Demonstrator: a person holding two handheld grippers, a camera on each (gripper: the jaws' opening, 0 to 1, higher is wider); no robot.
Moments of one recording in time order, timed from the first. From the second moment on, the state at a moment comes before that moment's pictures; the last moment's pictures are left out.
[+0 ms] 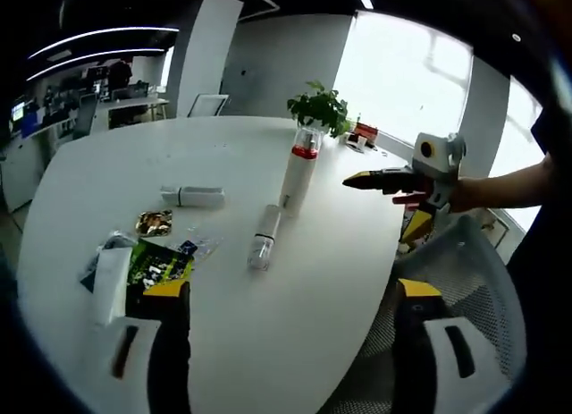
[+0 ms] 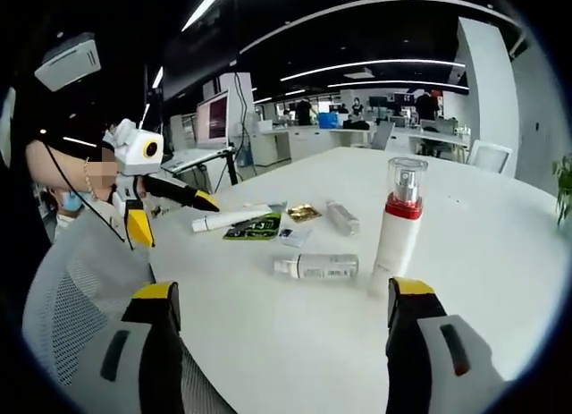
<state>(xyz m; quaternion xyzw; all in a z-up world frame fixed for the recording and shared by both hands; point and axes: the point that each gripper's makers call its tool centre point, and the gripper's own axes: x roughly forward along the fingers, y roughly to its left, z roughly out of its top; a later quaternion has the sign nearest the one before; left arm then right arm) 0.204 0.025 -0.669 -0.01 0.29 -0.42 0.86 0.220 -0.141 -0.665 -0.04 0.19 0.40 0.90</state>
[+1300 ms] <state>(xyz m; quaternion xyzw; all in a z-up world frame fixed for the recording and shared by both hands) 0.172 0.081 -0.679 0.00 0.31 -0.35 0.88 0.205 -0.134 -0.651 -0.05 0.18 0.38 0.91</state>
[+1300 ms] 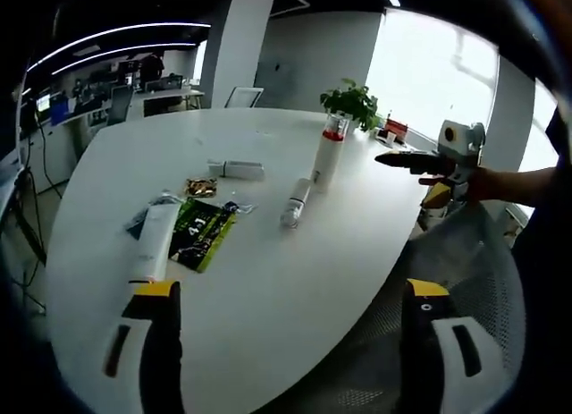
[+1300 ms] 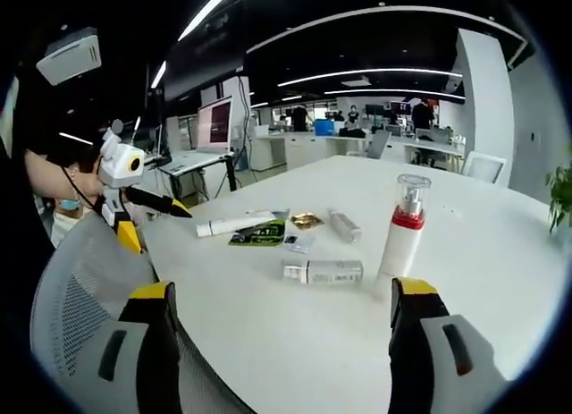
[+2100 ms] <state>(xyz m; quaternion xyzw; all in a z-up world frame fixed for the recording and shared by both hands) 0.187 0.089 -0.694 0.01 0.34 -0.33 0.88 0.203 -0.134 -0.654 -0.05 0.19 0.38 0.90</state>
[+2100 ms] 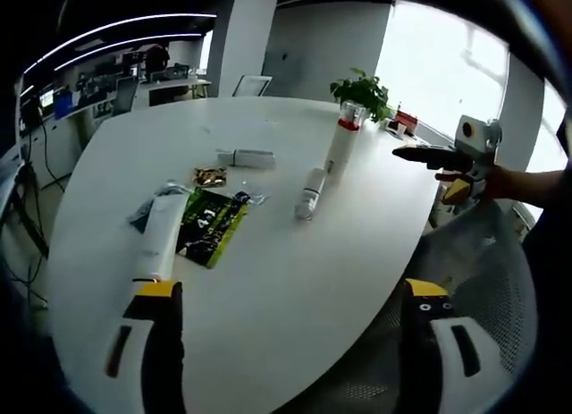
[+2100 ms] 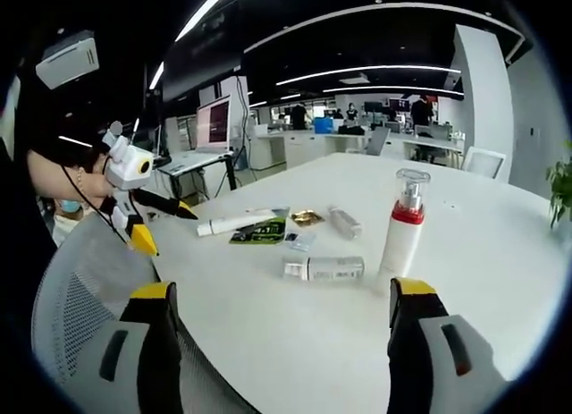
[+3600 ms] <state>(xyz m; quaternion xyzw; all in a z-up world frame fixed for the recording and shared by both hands) 0.266 0.097 -0.733 0.06 0.42 -0.29 0.86 0.207 -0.142 -0.658 -0.03 0.20 0.36 0.91</state>
